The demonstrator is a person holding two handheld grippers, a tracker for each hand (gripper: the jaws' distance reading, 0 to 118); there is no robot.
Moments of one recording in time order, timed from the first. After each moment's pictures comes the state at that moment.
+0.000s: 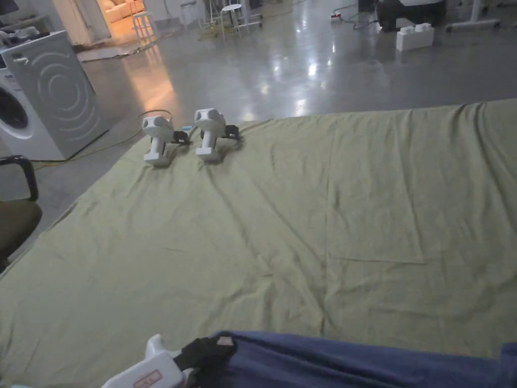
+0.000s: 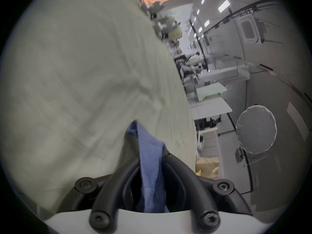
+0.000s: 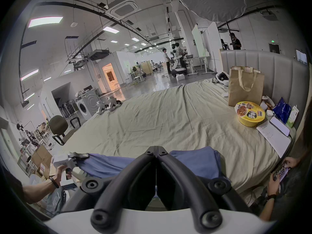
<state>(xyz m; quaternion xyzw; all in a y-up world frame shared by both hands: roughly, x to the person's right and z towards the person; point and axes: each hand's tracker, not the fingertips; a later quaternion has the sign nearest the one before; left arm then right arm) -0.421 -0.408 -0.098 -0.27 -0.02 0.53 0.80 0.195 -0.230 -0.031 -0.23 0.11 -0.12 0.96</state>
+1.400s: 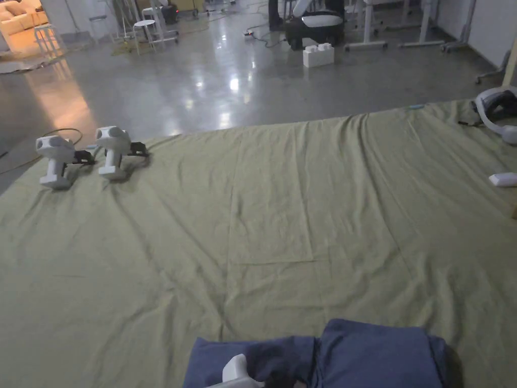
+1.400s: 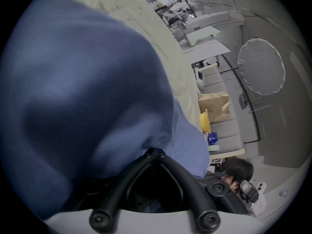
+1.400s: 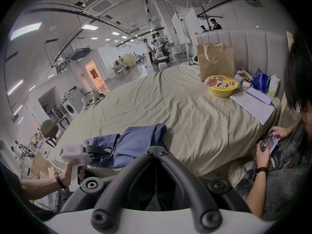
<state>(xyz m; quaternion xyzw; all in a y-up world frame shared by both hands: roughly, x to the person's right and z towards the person) -0.170 -0.461 -0.142 -0.43 -0.21 0.42 0.77 0.249 -0.262 0.031 -0.29 0.05 -0.15 0.94</state>
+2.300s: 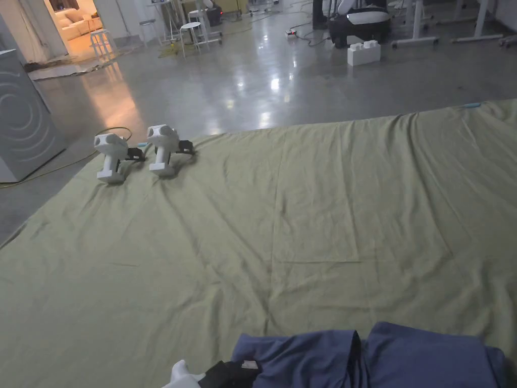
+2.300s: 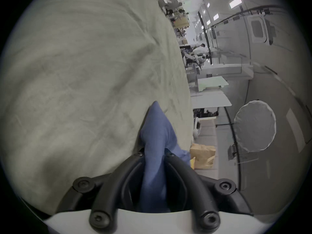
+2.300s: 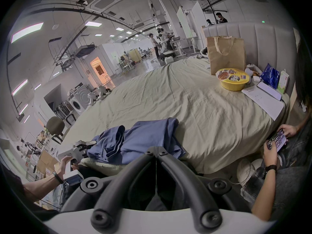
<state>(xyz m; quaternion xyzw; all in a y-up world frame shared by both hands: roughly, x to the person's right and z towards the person) -0.281 -0.433 -0.099 -0.32 -0.07 0.59 0.74 0.239 -0.275 0.021 -0.31 0.08 -0.16 0.94</state>
